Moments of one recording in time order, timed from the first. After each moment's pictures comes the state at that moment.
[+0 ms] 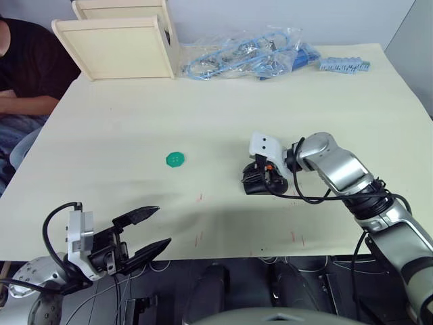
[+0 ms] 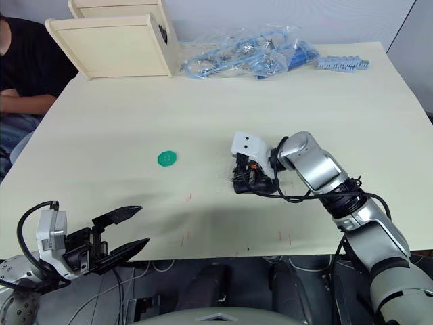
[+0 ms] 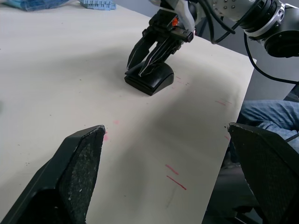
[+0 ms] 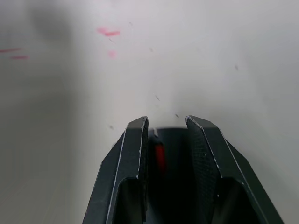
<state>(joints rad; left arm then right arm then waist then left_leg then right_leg) 0.44 0.64 0.46 -0.30 -0.75 0.19 -1.30 -0.83 -0.46 0.50 0.03 0.12 0.76 1.10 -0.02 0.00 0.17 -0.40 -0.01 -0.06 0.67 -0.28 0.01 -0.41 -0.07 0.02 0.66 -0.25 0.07</state>
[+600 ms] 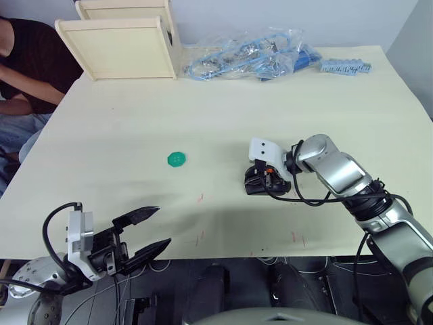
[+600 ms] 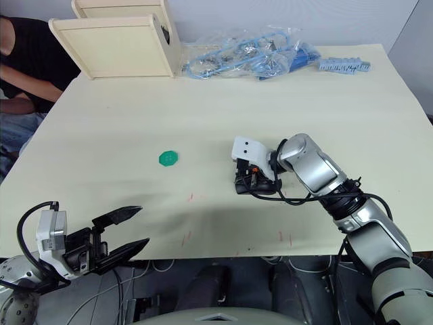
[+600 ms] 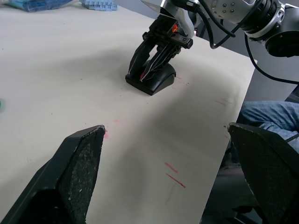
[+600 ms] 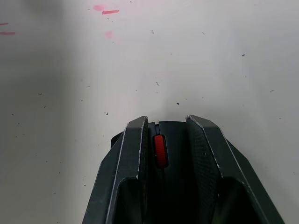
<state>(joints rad) 0.45 0.64 0.46 -0.30 -0.75 0.19 -1.30 -0.83 -0.47 0.54 0.05 0.08 0.72 1.11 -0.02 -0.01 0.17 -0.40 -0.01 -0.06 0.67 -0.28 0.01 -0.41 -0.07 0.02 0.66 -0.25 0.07</state>
